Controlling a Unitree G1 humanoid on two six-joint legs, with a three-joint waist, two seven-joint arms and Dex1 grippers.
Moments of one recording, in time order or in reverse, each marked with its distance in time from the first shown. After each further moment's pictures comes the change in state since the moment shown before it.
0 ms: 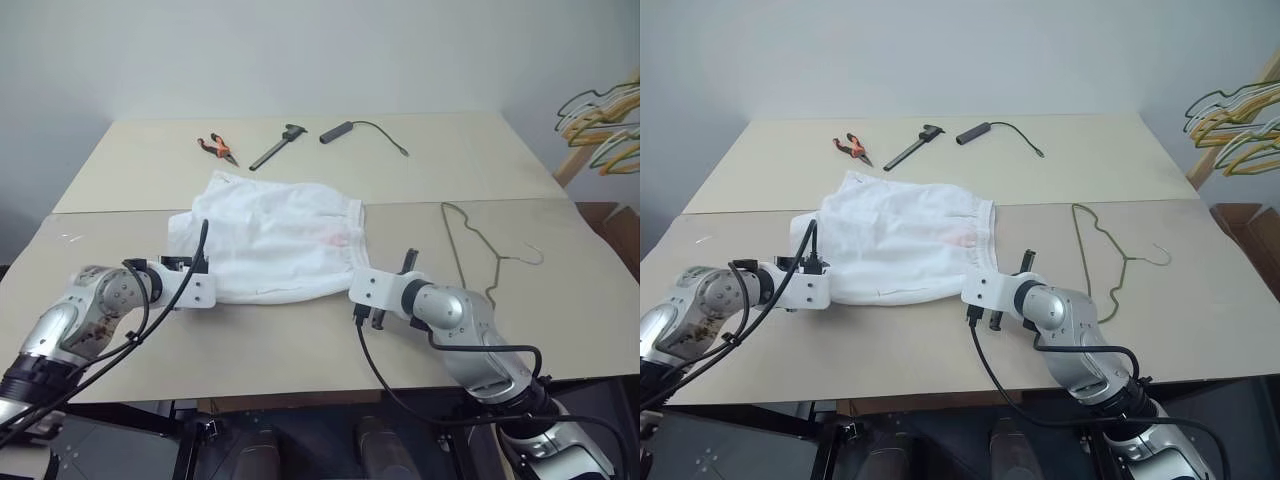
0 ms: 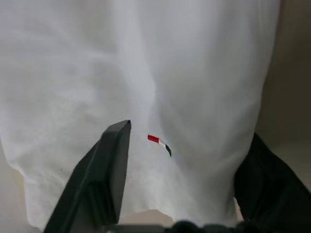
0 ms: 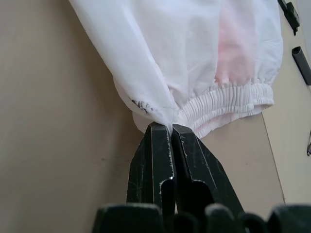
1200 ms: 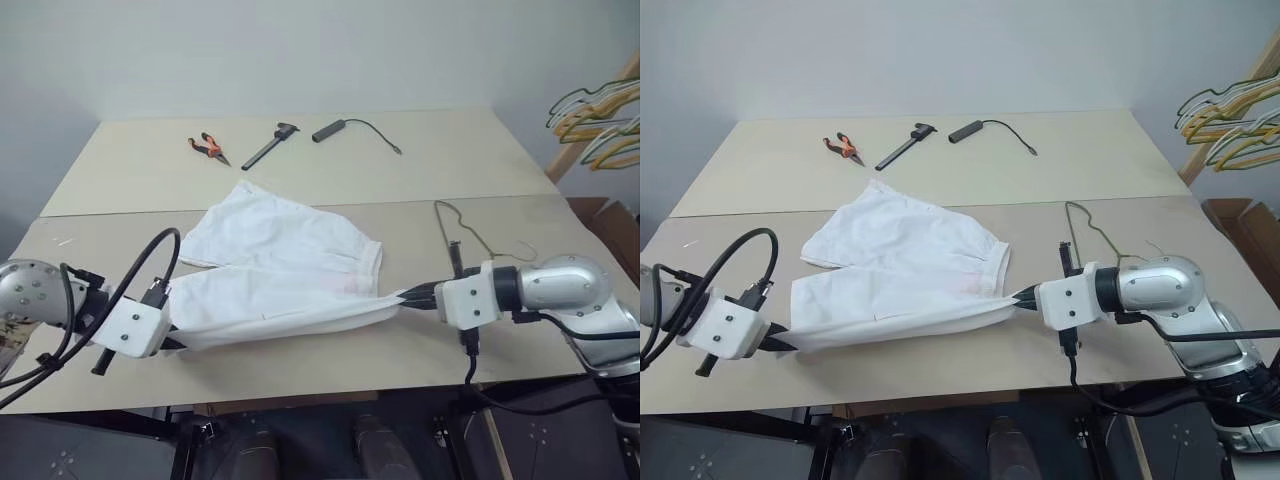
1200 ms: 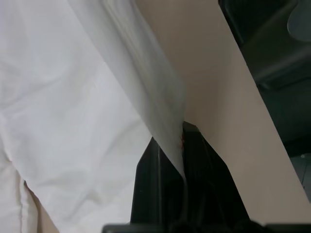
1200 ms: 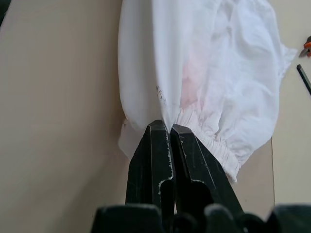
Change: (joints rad) left arm 0.280 0.361 0.173 -0.255 -0.740 -0.149 -0.579; right arm 0.036 -0.437 -0.284 0.158 0.585 -0.732 0.408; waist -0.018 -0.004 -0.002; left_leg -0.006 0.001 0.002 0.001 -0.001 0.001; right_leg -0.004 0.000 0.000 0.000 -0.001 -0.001
